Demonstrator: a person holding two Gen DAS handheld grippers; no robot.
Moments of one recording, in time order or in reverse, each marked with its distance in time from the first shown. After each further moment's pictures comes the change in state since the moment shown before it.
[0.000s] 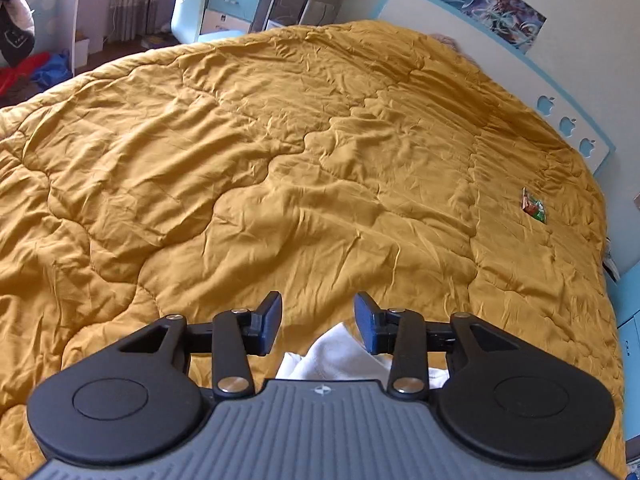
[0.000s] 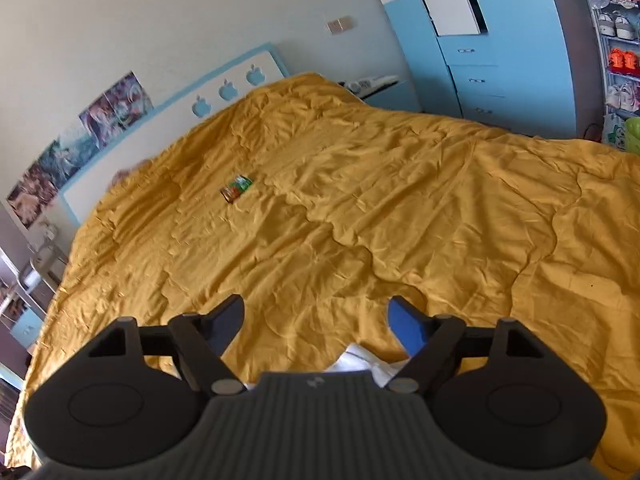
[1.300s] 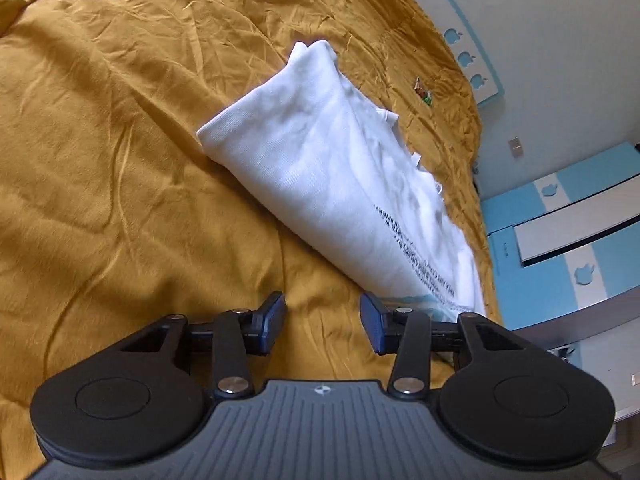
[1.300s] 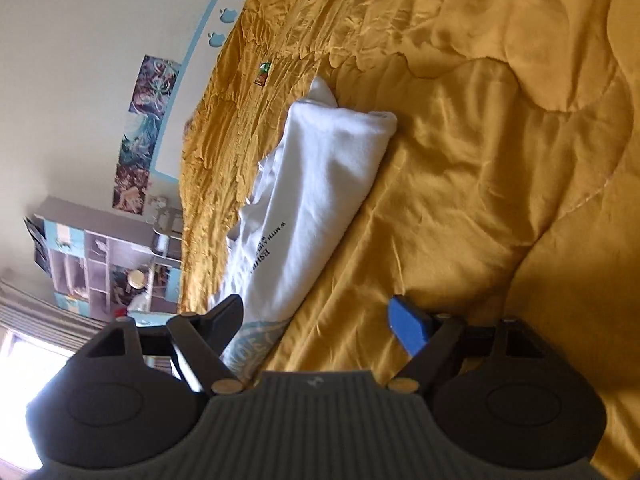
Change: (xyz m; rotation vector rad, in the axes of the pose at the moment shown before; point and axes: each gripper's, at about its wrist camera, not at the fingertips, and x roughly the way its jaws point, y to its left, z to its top) left arm -0.073 0.139 -0.206 -0.187 0.342 -0.510; right arm -0.174 -0.212 -0.179 0.492 0.422 0.394
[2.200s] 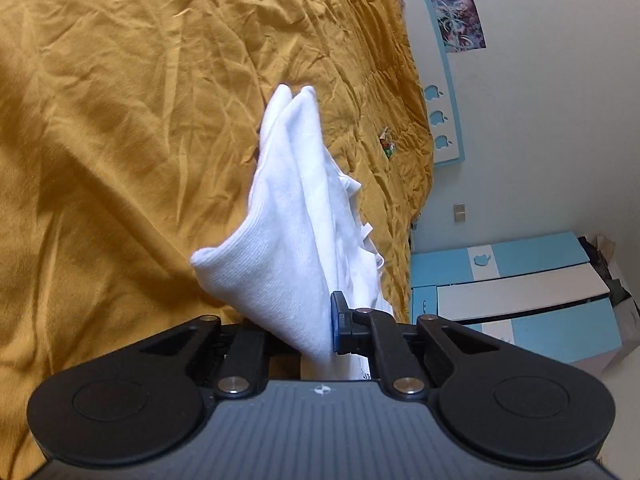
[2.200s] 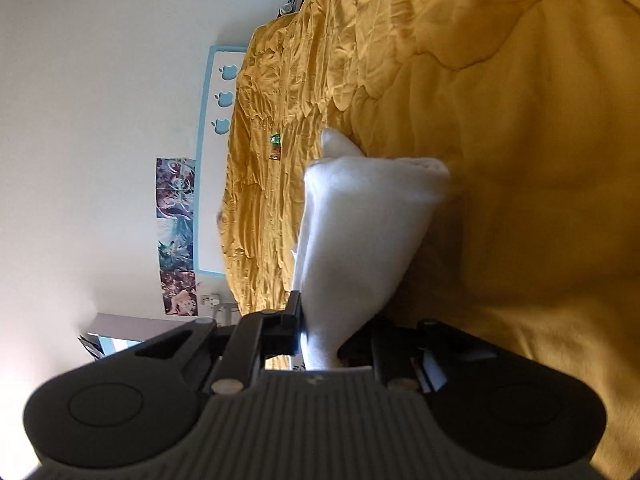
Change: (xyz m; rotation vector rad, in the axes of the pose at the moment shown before) left arm 0.023 0.014 0.057 -0.216 -0.042 -0.228; right arm 0.071 0.003 0.022 0.250 -0.206 0.156
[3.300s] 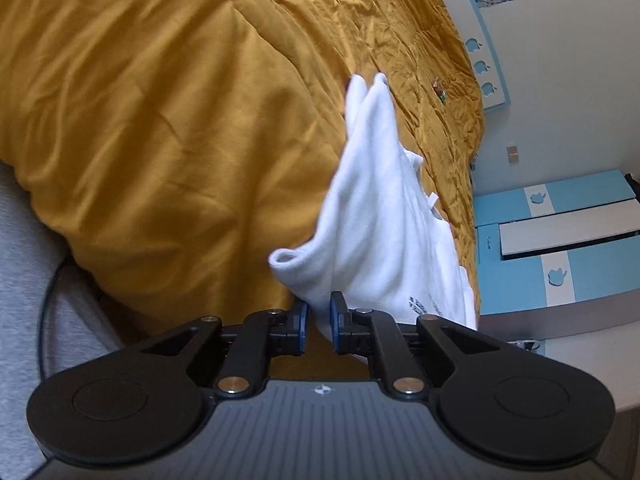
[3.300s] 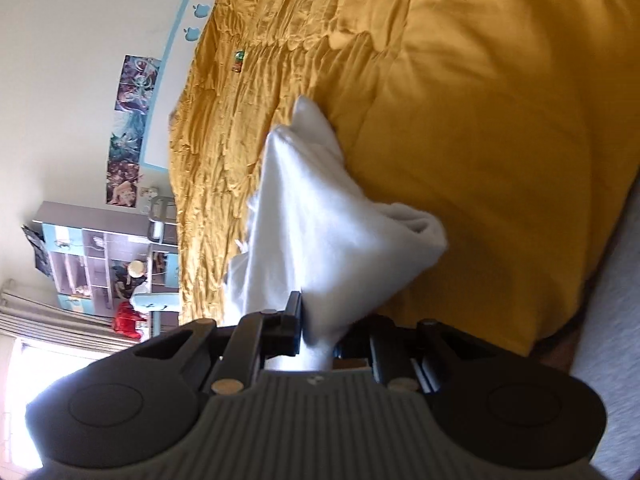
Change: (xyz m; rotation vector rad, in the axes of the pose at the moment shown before) left arm -0.213 0.061 -0.104 0.094 0.085 0.255; right arm -0.220 -0.001 -0.054 -0.238 0.234 -0.269
